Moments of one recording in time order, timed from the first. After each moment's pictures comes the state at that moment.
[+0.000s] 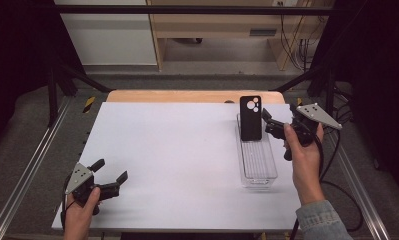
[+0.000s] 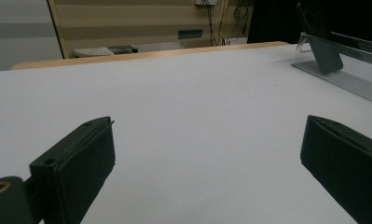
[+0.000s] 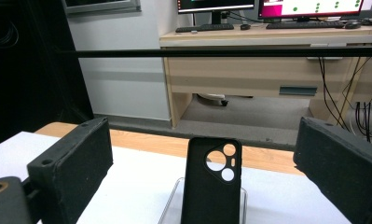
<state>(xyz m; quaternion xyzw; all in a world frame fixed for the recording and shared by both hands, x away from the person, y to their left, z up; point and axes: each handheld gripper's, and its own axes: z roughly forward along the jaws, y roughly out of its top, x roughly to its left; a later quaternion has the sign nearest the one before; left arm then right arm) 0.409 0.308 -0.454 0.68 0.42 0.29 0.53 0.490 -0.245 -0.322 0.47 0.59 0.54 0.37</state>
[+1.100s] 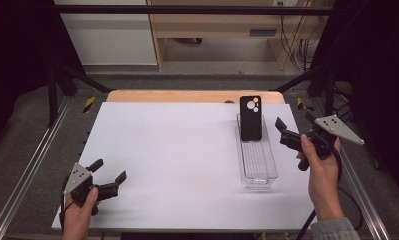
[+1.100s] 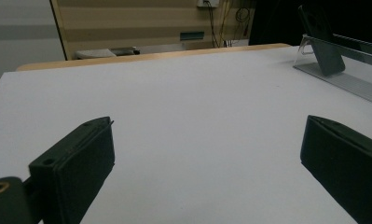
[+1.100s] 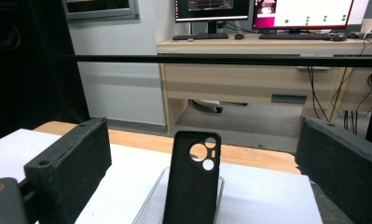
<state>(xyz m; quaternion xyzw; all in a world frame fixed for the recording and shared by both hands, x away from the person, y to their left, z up) 0.408 0.311 -0.454 0.67 0.42 0.29 0.53 0.457 -0.274 -0.324 0.46 0.58 0.54 0.39</state>
